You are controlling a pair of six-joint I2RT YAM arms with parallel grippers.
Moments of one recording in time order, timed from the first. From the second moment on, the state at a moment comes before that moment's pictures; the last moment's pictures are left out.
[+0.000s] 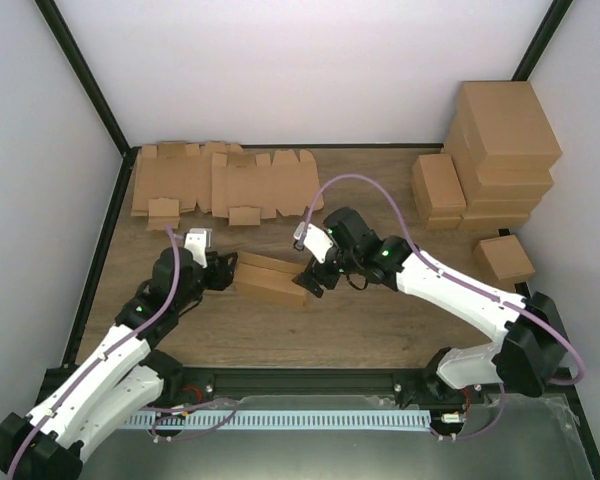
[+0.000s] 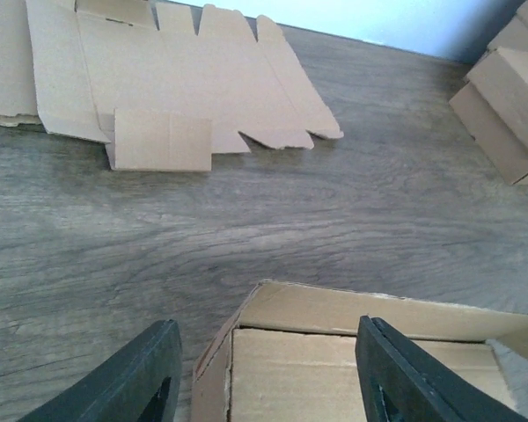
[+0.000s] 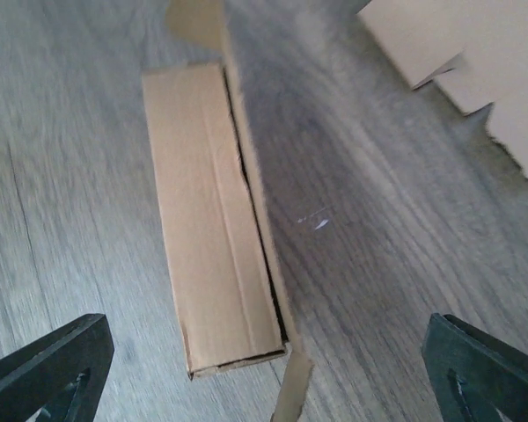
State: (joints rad) left arm -0.49 0.70 0.50 -0.28 -0.02 -0.41; right arm 0.82 1.35 1.04 -0.52 -0.21 -0.27
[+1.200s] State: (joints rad) left arm -0.49 0.97 0.57 -0.34 -0.07 -0.34; right arm 0.82 1.14 0.78 -0.35 -0.04 0.46
